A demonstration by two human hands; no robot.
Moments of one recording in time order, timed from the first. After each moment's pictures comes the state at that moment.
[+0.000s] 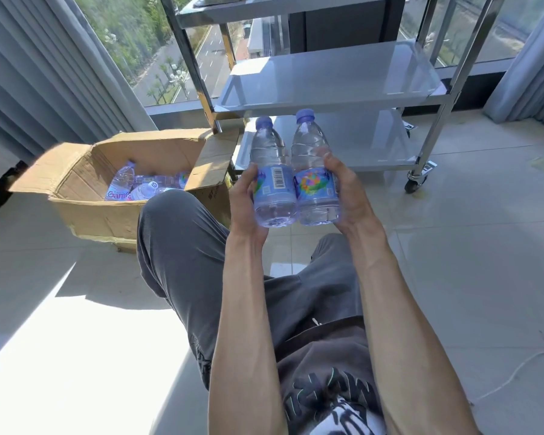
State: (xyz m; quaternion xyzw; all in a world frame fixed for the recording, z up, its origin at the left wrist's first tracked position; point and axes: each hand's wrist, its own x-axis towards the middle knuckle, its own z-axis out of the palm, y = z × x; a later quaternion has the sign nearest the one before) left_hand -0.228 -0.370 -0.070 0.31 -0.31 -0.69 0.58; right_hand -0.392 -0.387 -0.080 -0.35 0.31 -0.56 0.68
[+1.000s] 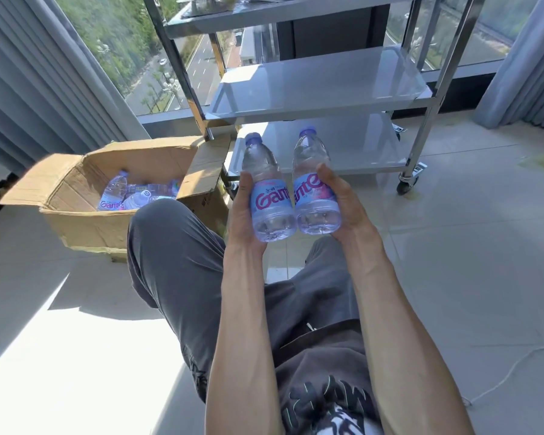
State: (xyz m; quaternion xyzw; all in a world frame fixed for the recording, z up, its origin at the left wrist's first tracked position) left_hand -0.236 -0.373 -0.090 0.24 -0.27 -0.77 0.53; right_hand -0.404 -0.380 -0.082 -0.34 0.25 -0.51 0.75
